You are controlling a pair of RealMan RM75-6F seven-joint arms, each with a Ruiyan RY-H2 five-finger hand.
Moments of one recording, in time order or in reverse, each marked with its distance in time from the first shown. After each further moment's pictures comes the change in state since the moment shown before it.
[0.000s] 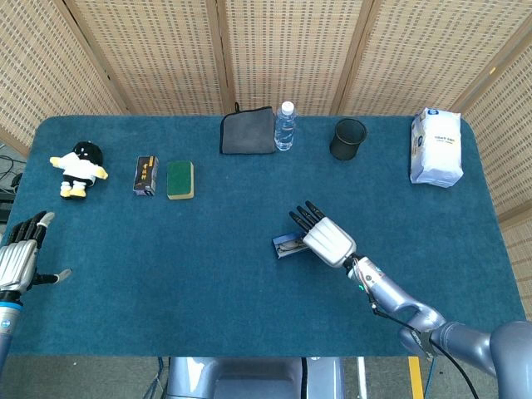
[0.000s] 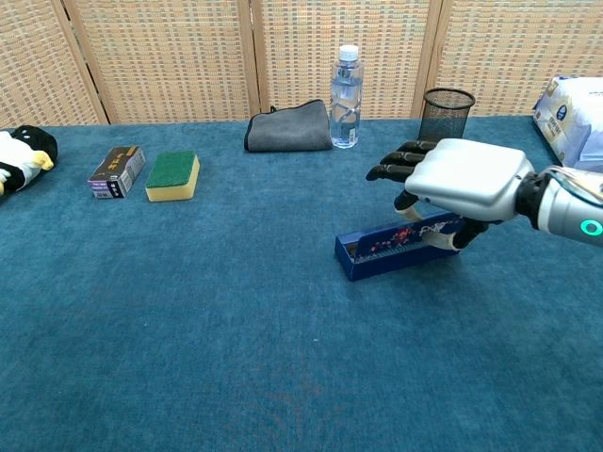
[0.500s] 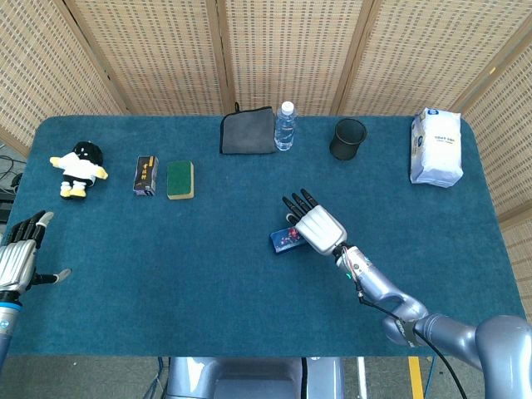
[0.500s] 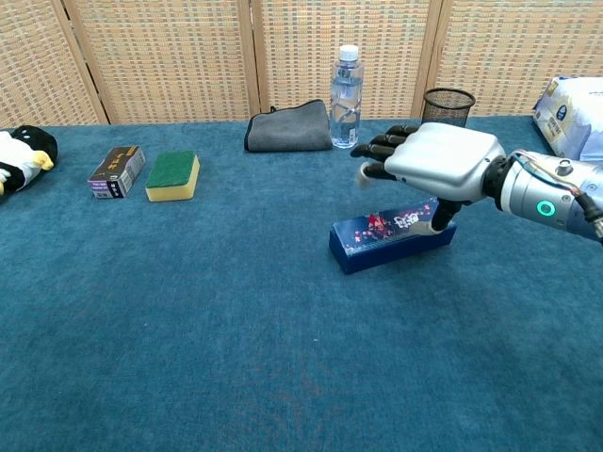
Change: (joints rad) left arm 0.003 0.004 0.001 -0.002 0.006 0.003 -0.010; right arm 0.039 -0.058 0.071 0.030 0.099 -0.031 -0.068
